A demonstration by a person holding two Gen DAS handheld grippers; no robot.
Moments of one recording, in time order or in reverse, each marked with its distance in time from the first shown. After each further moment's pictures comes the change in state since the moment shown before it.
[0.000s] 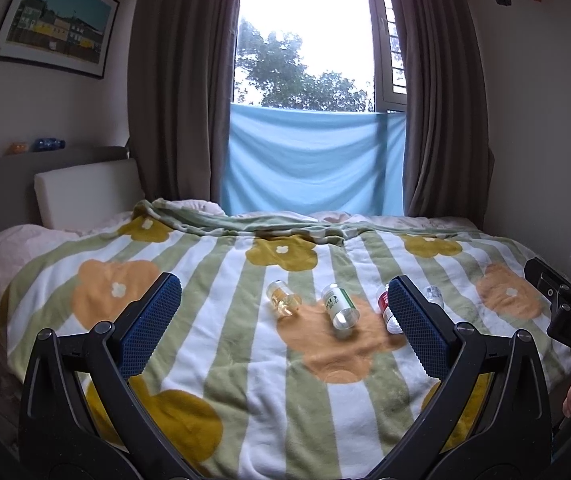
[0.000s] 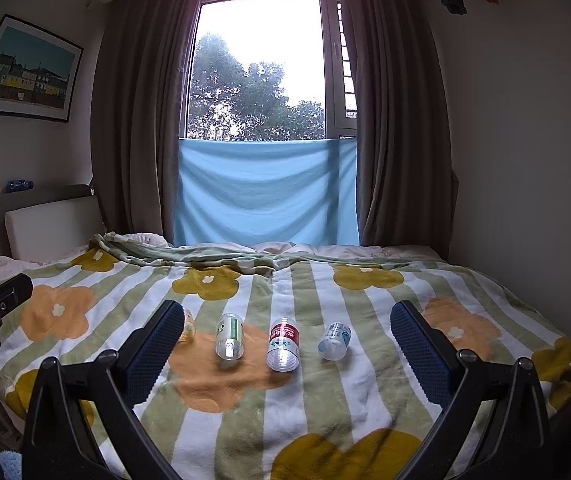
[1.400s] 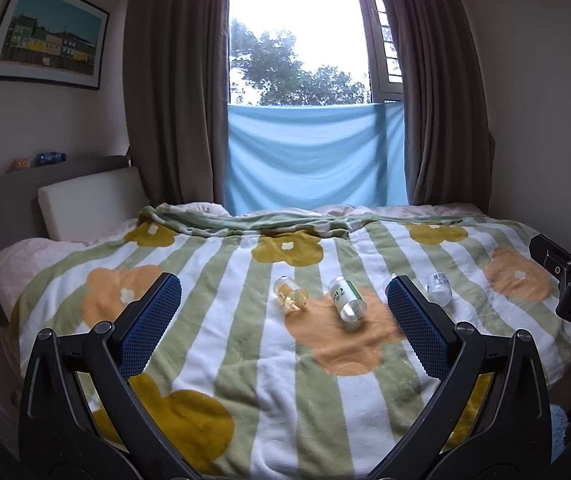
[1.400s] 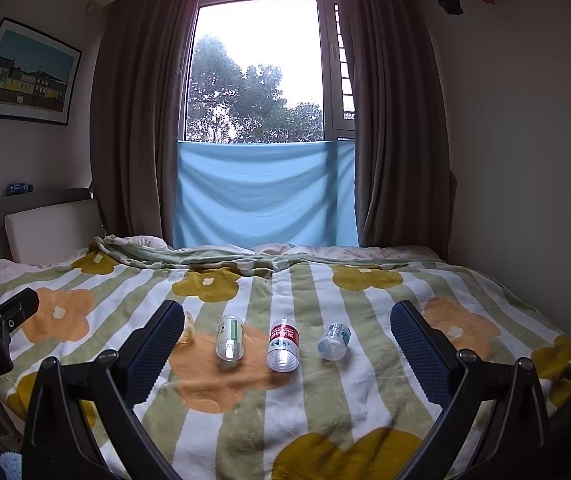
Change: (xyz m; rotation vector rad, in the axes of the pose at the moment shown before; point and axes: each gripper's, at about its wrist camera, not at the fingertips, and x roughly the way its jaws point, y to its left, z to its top) left arm -0.002 0.003 -0.001 0.044 0.016 0.014; right arm -0.004 0.002 0.002 0.005 -0.007 -0.003
